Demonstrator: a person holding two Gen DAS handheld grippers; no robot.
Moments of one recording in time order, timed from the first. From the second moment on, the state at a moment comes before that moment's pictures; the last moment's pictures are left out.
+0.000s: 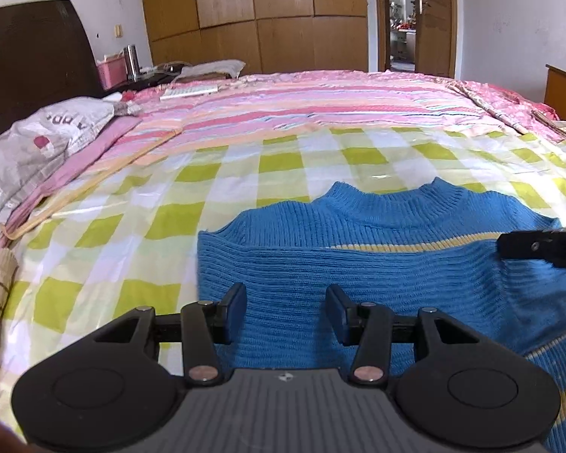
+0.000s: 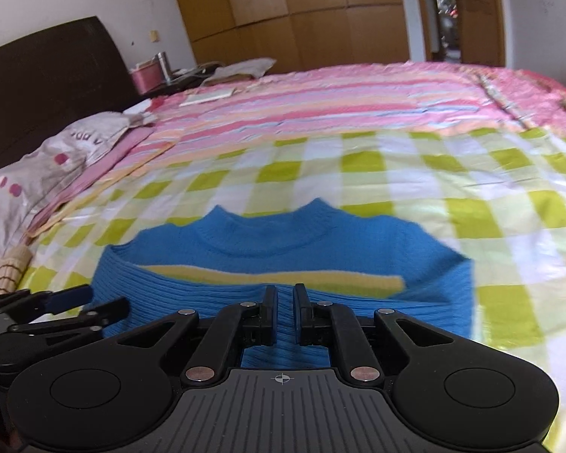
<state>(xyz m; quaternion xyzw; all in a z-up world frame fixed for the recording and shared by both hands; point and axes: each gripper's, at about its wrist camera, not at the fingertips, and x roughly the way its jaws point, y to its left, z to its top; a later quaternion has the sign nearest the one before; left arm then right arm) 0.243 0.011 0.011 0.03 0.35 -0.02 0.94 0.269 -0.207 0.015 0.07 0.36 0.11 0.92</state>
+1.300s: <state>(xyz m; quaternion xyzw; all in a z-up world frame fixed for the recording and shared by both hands) 0.221 0.022 0.004 0.03 0.38 -0.02 0.93 0.243 -0.205 -0.005 0.03 0.40 0.08 0.91</state>
